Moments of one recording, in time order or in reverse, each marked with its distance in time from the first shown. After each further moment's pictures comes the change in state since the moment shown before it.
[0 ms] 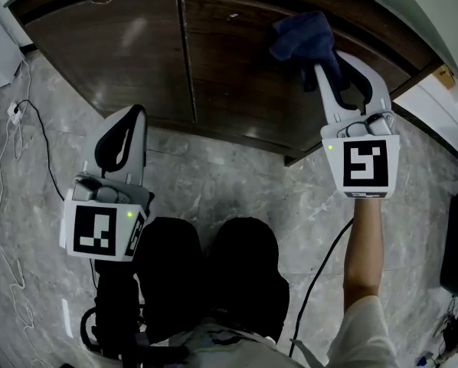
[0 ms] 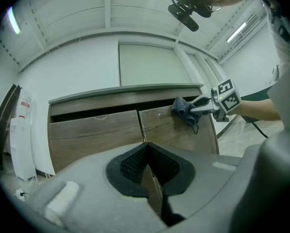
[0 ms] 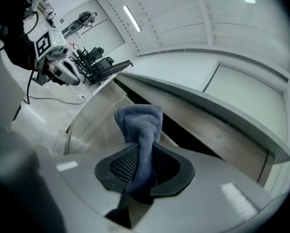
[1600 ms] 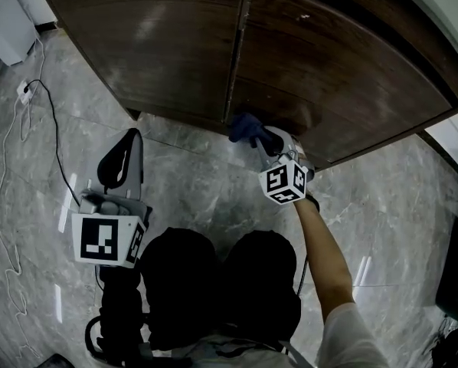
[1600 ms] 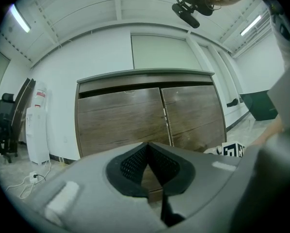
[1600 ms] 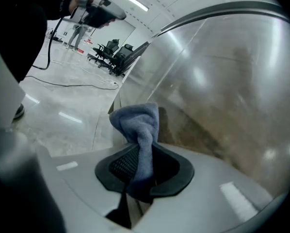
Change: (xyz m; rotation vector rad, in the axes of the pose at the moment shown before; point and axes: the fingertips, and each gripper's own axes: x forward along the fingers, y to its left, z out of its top) left arm -0.050 0.058 -0.088 -0.066 0.108 0.119; right arm 0.073 0.309 -0.187 0.045 0.186 0.408
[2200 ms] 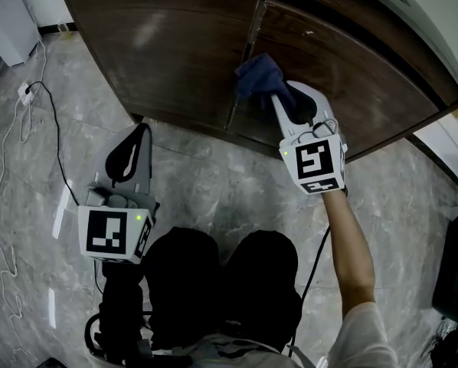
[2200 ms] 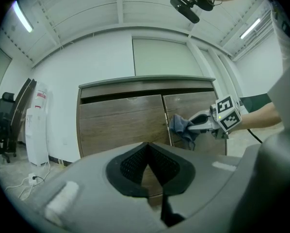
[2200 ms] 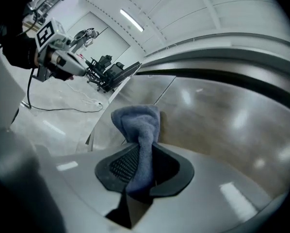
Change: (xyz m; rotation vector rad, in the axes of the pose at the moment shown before) left arm -0.007 0.008 0.021 -0.012 -0.038 -0.003; right arm -0.084 -0.127 0.187 -0.034 -0.224 -0.158
